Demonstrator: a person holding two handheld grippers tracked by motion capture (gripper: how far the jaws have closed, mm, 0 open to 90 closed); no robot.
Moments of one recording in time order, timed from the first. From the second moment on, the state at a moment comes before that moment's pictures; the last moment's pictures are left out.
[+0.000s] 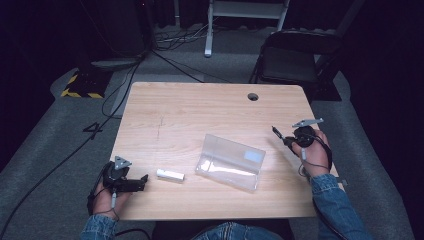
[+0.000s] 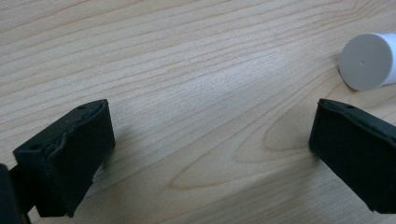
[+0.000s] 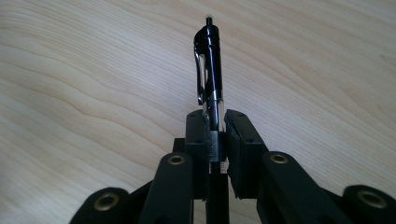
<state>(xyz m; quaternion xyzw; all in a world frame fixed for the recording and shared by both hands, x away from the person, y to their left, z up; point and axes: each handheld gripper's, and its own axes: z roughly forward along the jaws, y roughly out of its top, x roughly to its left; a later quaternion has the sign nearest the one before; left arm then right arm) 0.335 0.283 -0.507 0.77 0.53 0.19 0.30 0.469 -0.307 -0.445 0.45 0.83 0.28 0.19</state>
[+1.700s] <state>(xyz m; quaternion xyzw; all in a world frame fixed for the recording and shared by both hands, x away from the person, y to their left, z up) 0.335 0.283 -0.507 0.77 0.53 0.19 0.30 0.404 -0.223 -0.374 0.29 0.87 0.36 0.15</state>
